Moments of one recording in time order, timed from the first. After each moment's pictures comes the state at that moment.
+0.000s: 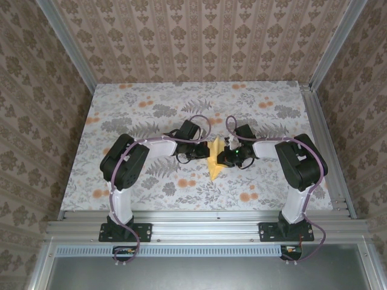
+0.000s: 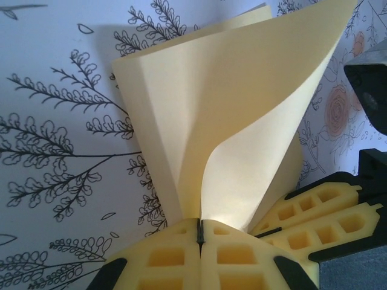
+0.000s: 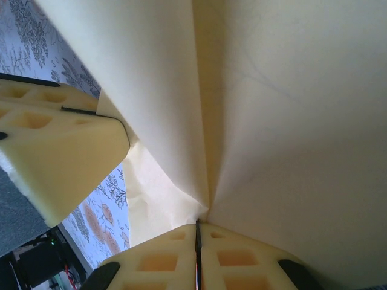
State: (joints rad) left arm -0.70 1.95 1.14 -0.15 0.44 -0.64; right arm 0.34 1.85 0.89 -0.17 -0.68 0.55
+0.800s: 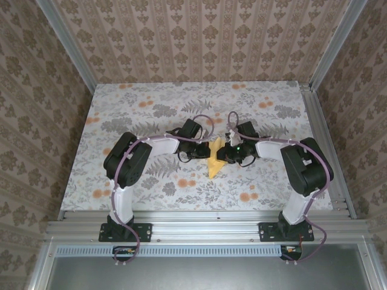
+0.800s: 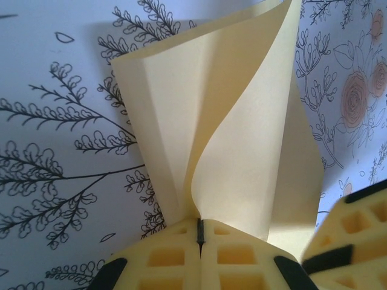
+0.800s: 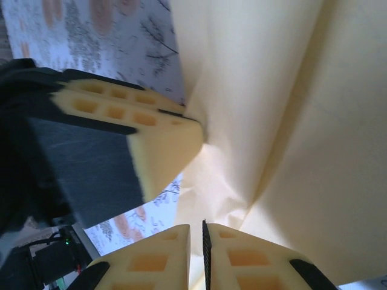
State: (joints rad) left arm -0.70 2.00 1.20 -0.22 0.44 -0.54; right arm 0.34 1.77 0.89 -0.16 -0.69 0.56
